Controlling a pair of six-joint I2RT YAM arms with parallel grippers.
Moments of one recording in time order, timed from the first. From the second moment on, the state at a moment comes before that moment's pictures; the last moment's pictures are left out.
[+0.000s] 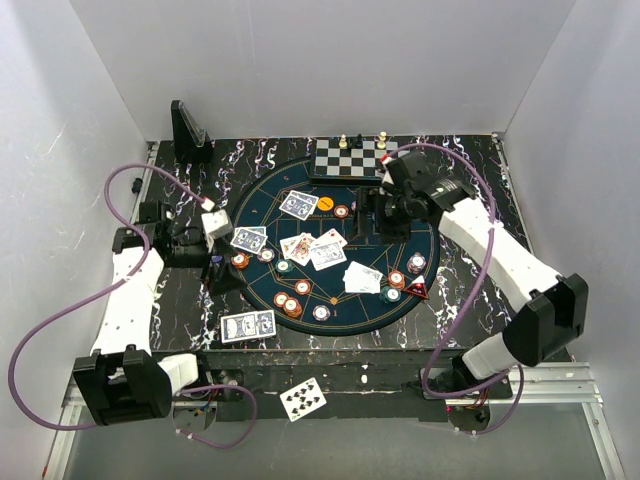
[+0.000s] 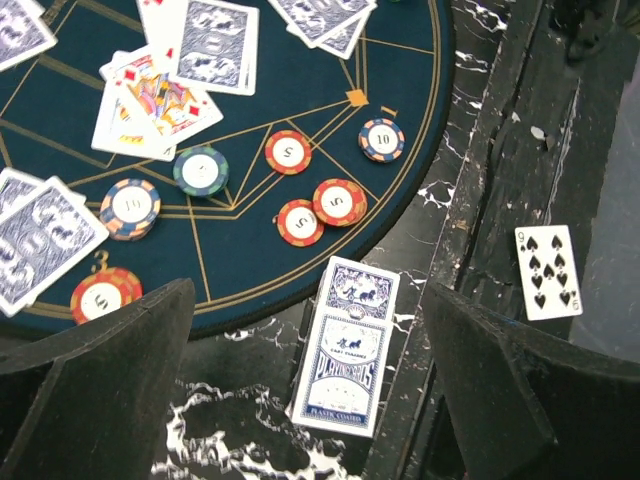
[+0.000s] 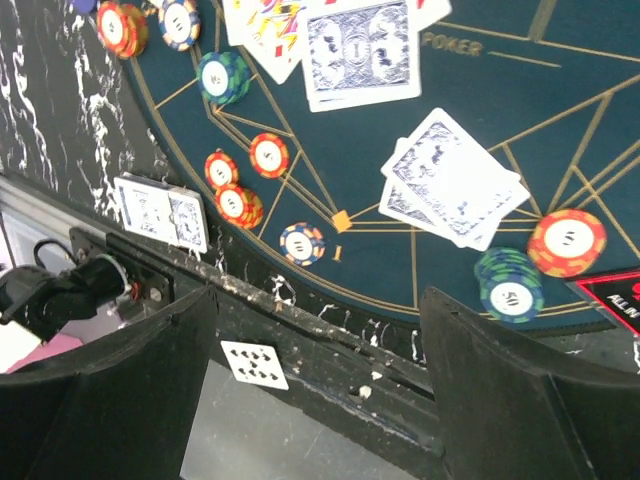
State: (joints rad) left arm 0.12 1.15 1.00 -1.18 1.07 1.12; right arm 0.58 1.50 1.46 -0.93 -0.28 0.52
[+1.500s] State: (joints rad) left arm 0.16 1.37 0.77 -0.12 0.51 0.05; right arm -0.02 1.24 0.50 0.26 0.35 0.26
